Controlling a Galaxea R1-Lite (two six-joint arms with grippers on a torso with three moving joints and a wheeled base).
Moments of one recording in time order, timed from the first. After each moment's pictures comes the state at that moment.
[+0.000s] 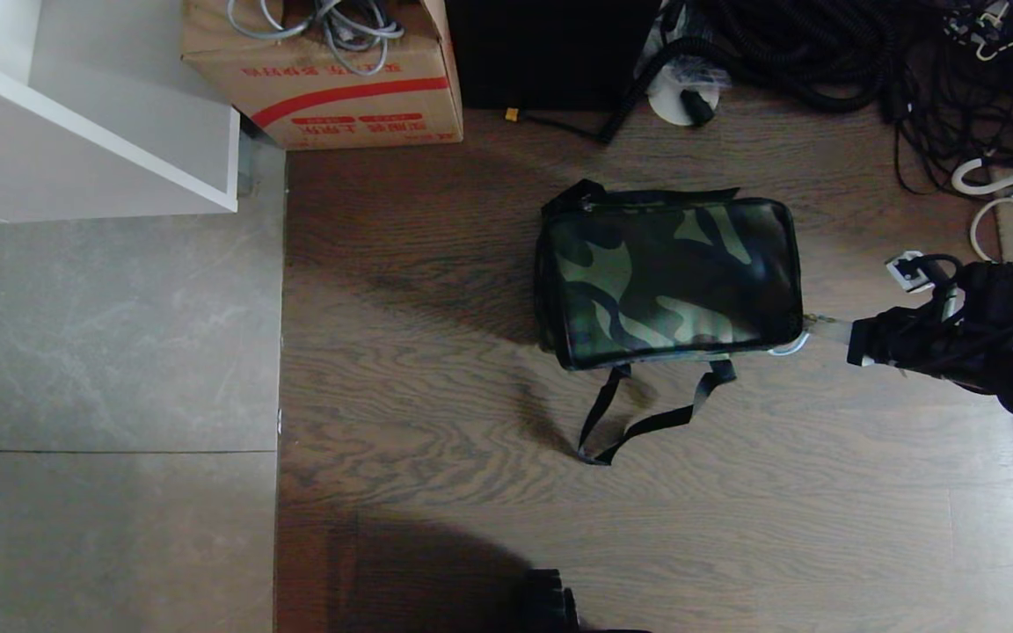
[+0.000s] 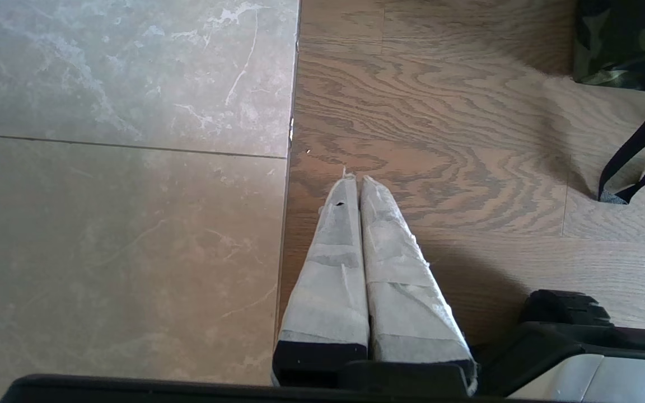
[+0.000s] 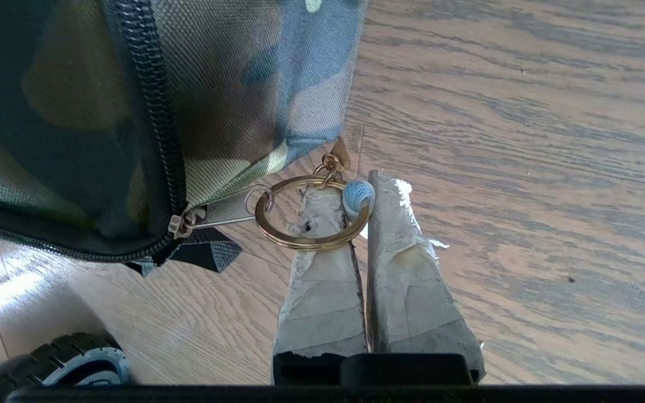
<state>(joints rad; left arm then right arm) 0.00 0.00 0.00 -0.02 0.02 -0.04 -0.30 2.10 -1.08 -0.70 0.72 -0.09</state>
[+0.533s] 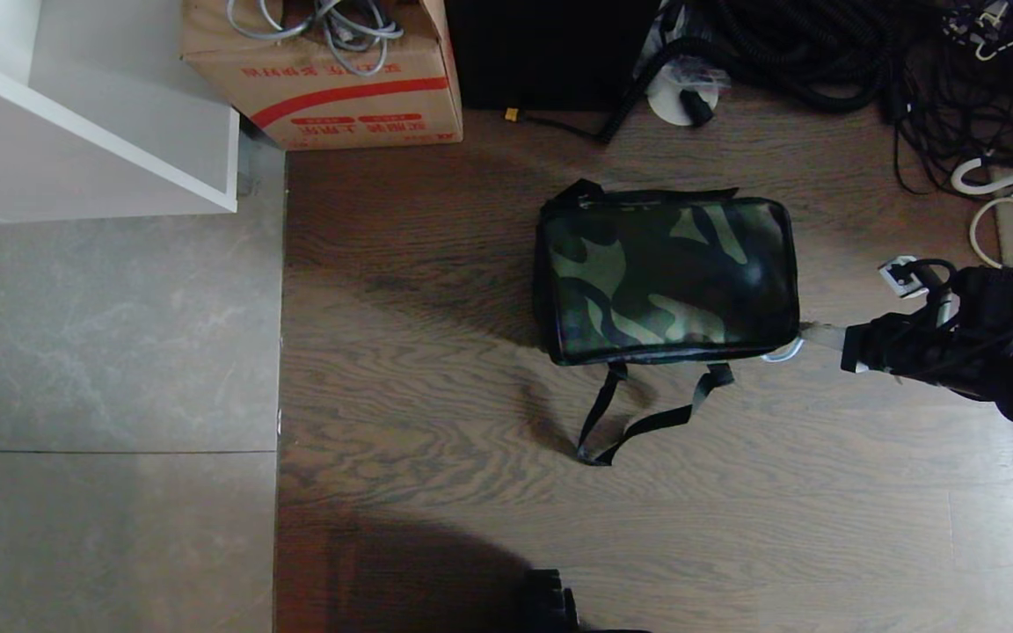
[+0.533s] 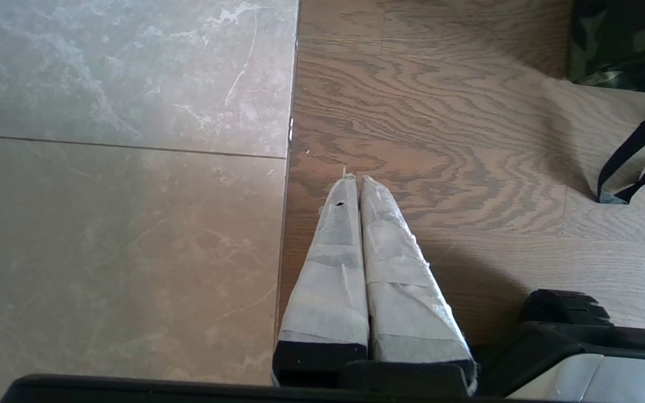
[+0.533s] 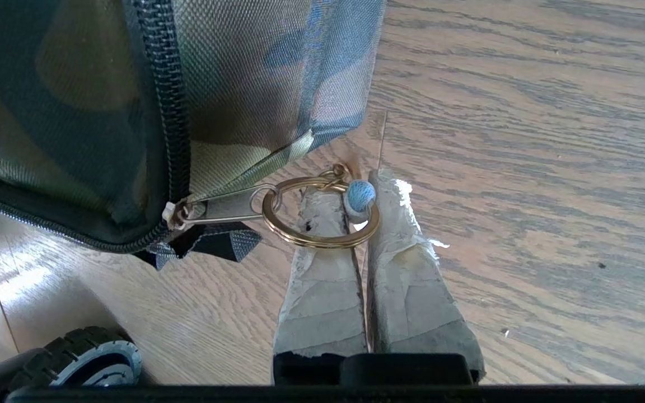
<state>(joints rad) 0.00 0.00 0.00 -0.02 0.02 -0.04 -0.27 2.07 -1.03 -0.71 0.72 -0.09</state>
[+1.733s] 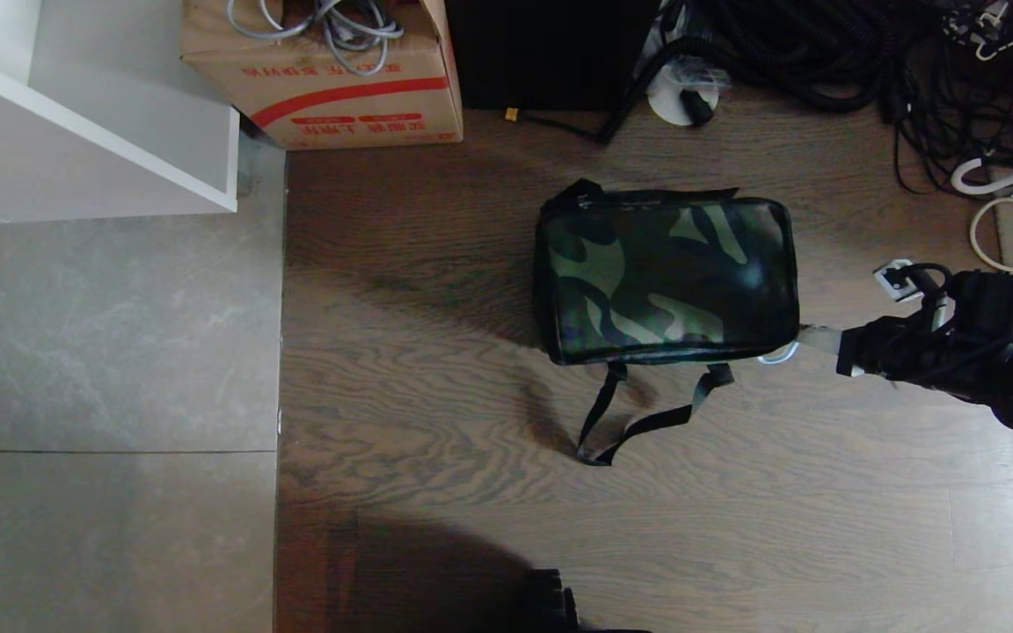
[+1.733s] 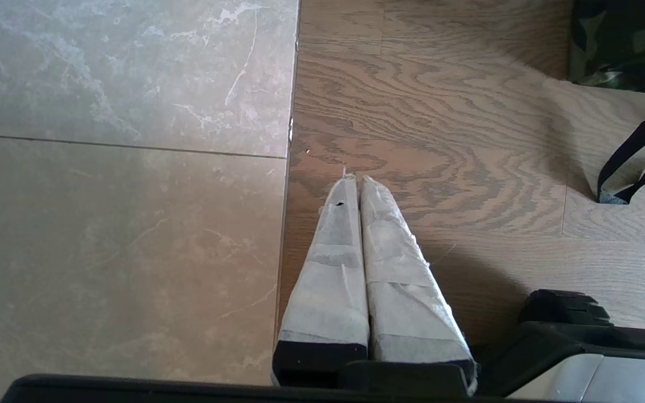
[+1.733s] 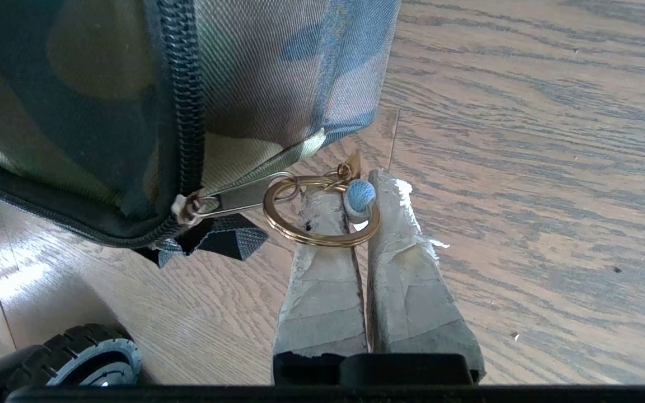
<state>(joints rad) 0.00 0.00 0.00 -0.02 0.02 -0.04 -0.26 2.08 -1.00 -0.75 0.72 -0.10</state>
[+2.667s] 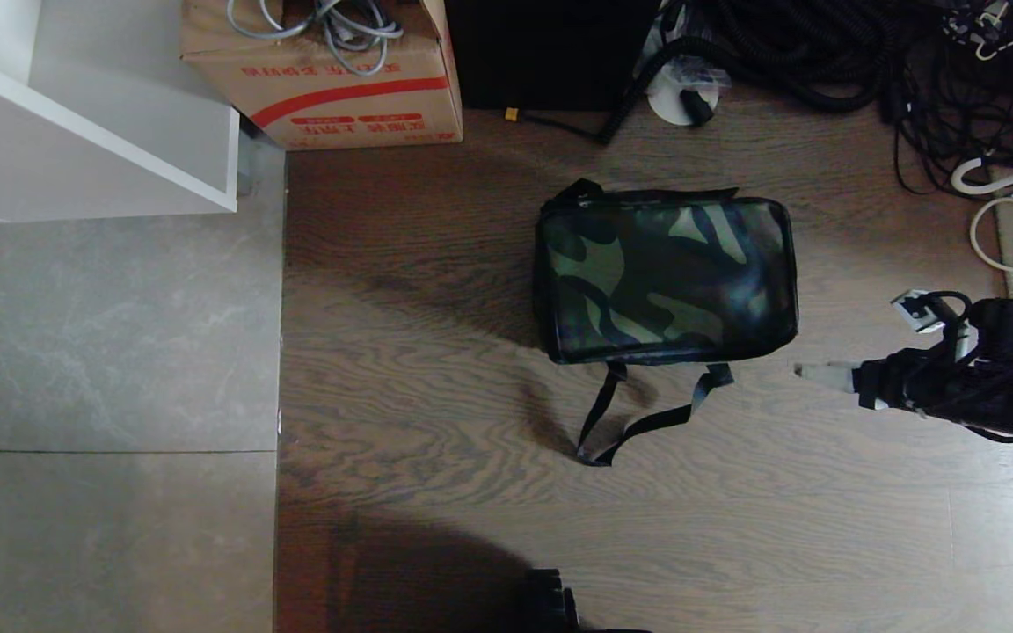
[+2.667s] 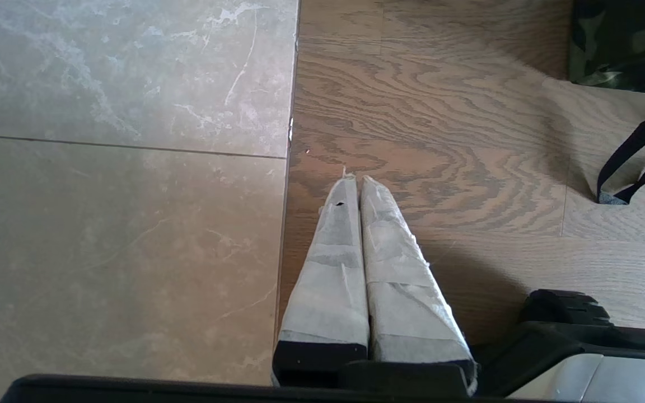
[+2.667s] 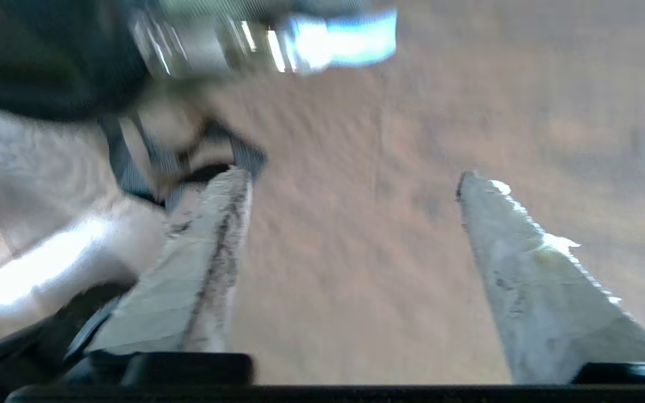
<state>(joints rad) 0.00 0.00 0.00 -0.02 0.02 -0.04 -0.31 2.02 -0.86 -0.67 0.72 -0.12</state>
